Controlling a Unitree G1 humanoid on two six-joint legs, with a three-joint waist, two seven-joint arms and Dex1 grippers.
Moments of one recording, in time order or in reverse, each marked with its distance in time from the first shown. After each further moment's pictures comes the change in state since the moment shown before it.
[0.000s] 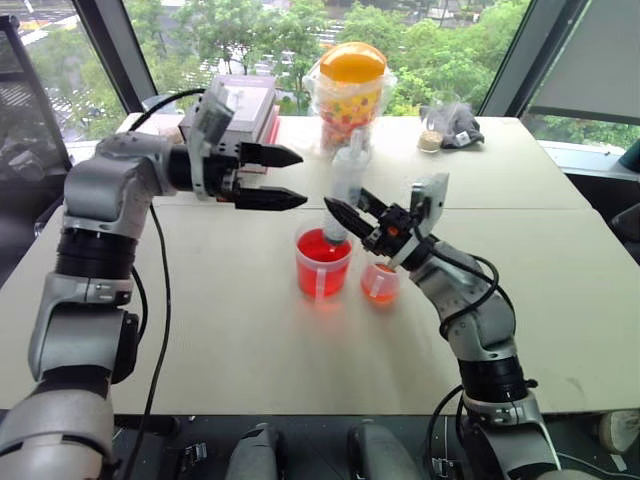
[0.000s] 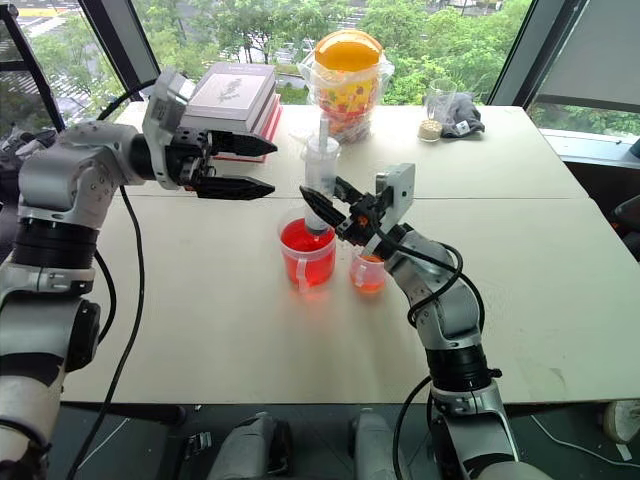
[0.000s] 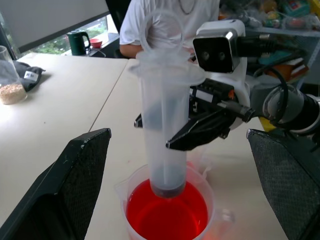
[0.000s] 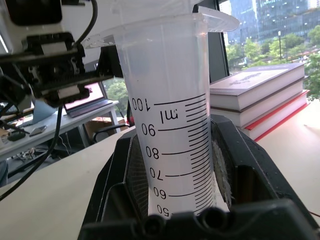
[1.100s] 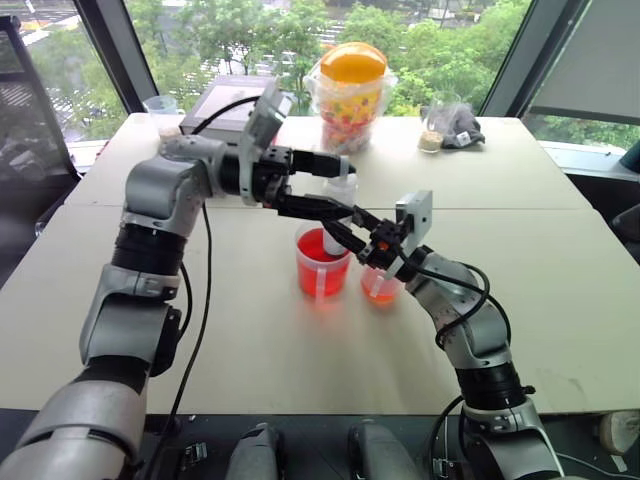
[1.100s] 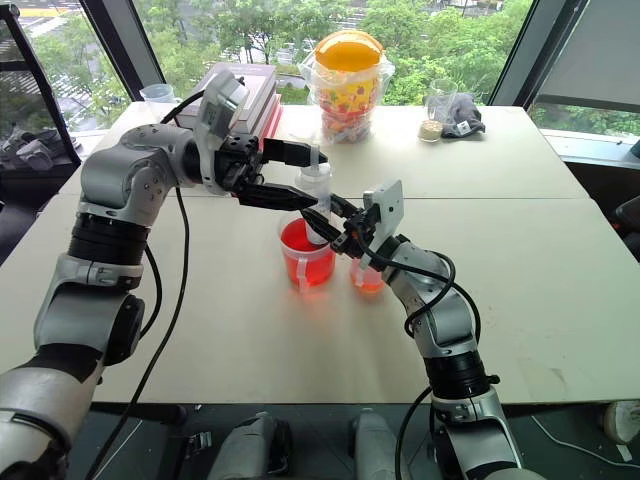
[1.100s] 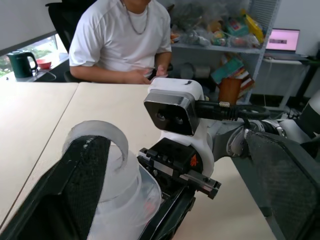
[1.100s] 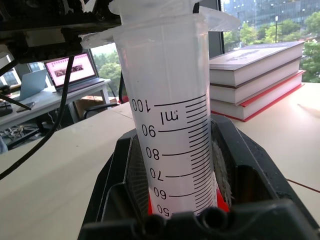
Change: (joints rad) left arm -0.039 -0.195 -0.031 0.024 0.010 0.019 -0.016; right arm 0.029 -0.016 0.031 0.022 -0.082 -0.025 0.010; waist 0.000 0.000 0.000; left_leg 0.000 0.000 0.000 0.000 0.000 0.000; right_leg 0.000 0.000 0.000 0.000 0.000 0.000
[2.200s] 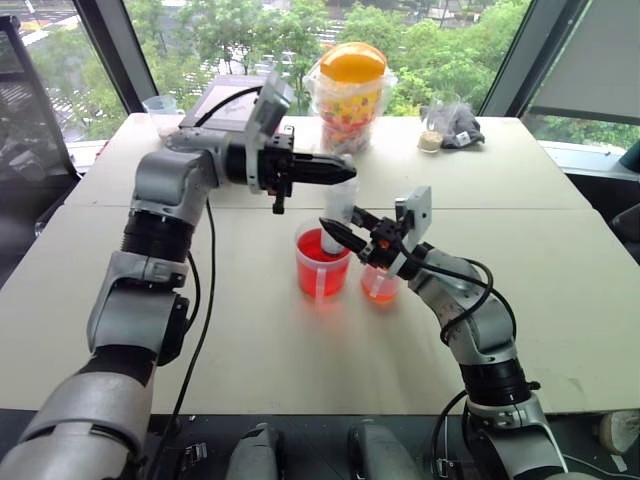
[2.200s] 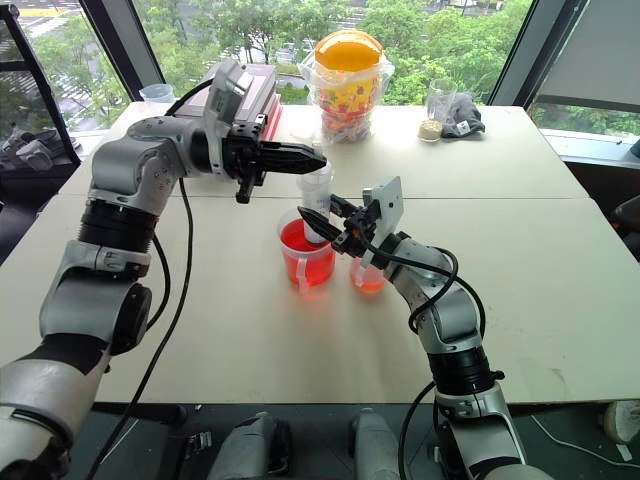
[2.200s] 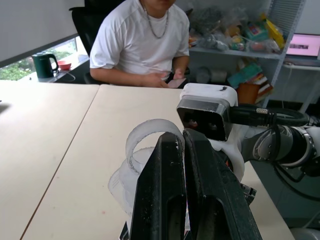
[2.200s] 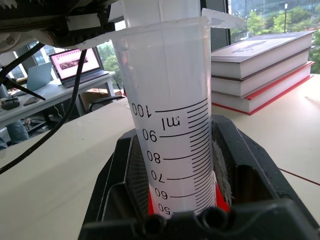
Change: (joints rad) left arm -0.079 -0.025 0.006 0.157 0.036 -0.082 0.018; right arm -0.023 -0.023 0.000 -0.014 0.016 0.077 0.020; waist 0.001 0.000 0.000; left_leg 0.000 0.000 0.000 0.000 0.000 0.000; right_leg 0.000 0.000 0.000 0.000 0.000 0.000
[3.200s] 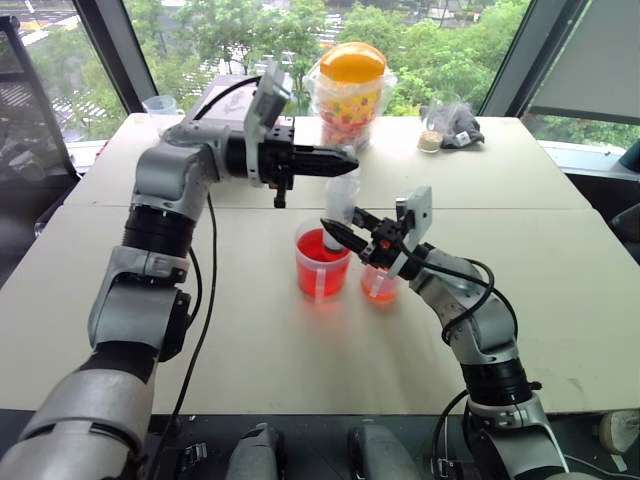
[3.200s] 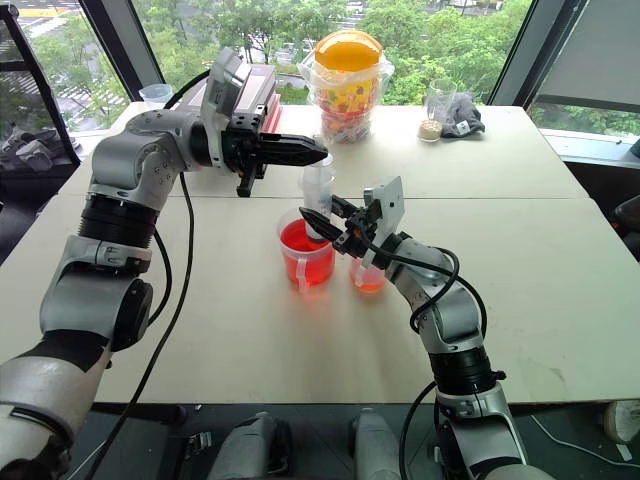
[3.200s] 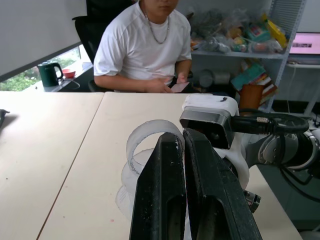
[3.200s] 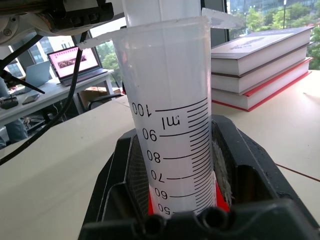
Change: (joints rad) left arm -0.018 -0.001 0.006 0.018 0.000 -0.041 0.000; right arm 0.000 -0.002 -0.002 -0.002 0.000 0.014 0.000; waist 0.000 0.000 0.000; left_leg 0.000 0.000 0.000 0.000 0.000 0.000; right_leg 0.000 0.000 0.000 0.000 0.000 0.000
